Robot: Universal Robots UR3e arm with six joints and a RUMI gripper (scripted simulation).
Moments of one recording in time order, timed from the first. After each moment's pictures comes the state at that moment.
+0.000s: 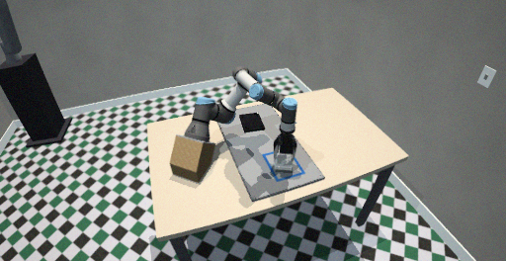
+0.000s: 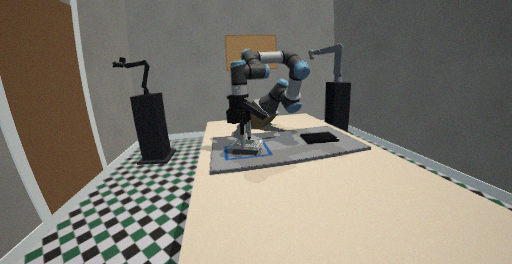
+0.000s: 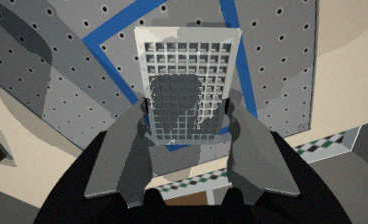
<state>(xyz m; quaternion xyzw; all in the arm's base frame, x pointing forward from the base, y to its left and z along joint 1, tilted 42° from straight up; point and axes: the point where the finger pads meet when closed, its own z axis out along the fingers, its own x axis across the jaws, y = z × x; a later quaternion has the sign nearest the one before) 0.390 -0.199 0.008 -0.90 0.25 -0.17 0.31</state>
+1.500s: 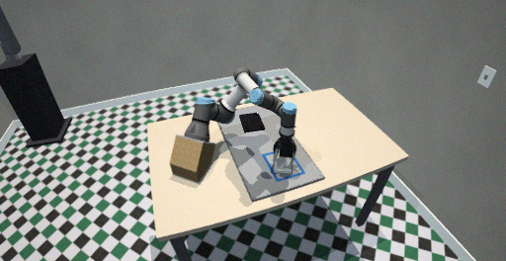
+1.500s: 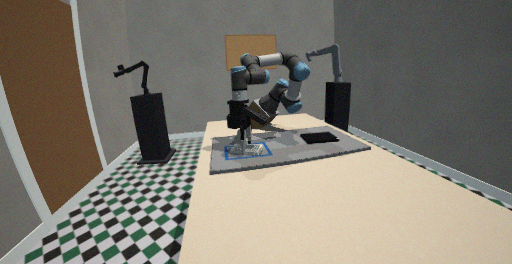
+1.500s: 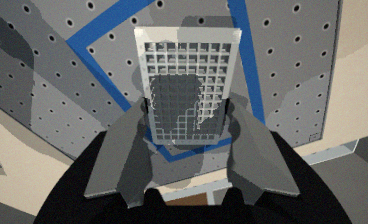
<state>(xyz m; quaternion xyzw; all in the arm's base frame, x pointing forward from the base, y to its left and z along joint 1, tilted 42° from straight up) 0.400 -0.188 -0.009 -0.90 0.25 -0.17 0.31</state>
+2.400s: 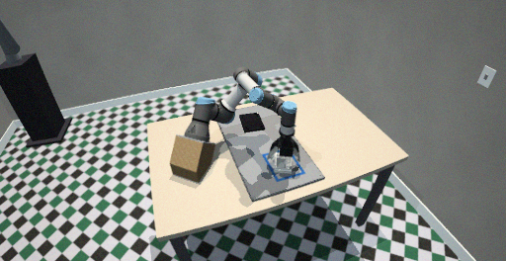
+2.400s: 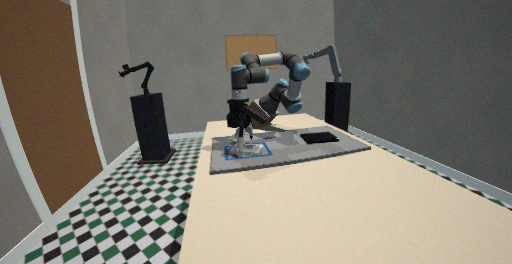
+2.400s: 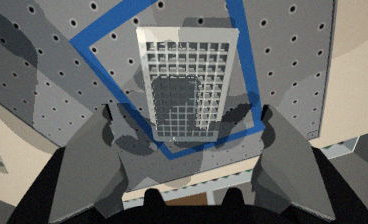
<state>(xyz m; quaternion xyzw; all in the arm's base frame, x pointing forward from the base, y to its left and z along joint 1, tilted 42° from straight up) 0.398 -0.190 -0.006 -0.90 0.25 -0.17 0.31</state>
